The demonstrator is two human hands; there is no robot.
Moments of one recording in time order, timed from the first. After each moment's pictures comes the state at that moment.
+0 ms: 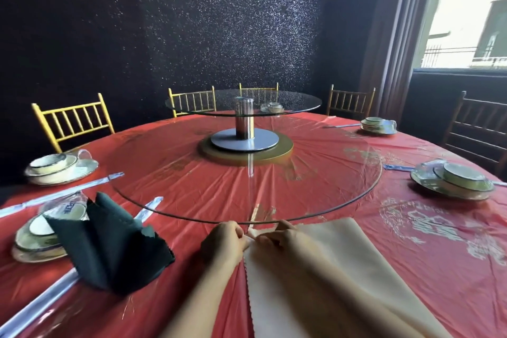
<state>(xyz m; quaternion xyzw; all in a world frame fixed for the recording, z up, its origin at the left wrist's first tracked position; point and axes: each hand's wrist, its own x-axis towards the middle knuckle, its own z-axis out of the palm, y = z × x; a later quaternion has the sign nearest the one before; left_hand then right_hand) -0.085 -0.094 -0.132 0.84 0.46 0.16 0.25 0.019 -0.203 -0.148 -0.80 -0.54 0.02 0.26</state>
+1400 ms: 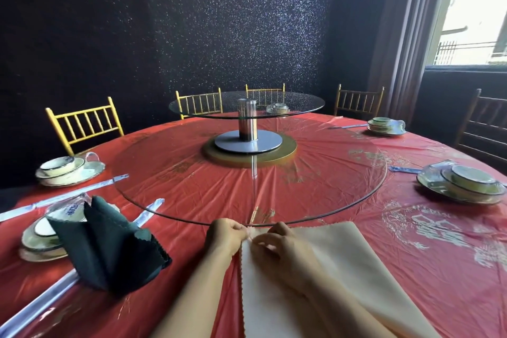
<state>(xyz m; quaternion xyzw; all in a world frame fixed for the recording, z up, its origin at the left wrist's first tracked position) -0.071 -0.092 -0.129 0.71 0.46 0.24 0.48 0.017 -0.208 -0.155 -0.75 -0.57 -0.01 0.33</state>
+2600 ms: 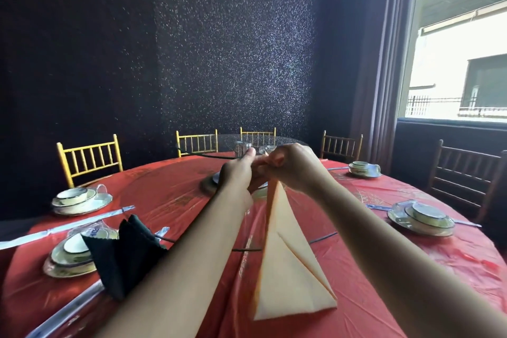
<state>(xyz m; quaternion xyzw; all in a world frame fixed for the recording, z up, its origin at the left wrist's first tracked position) -0.081 -0.145 0.052 0.54 0.23 0.40 0.71 -0.024 -0.247 0.083 -0.77 -0.52 -0.21 0.29</state>
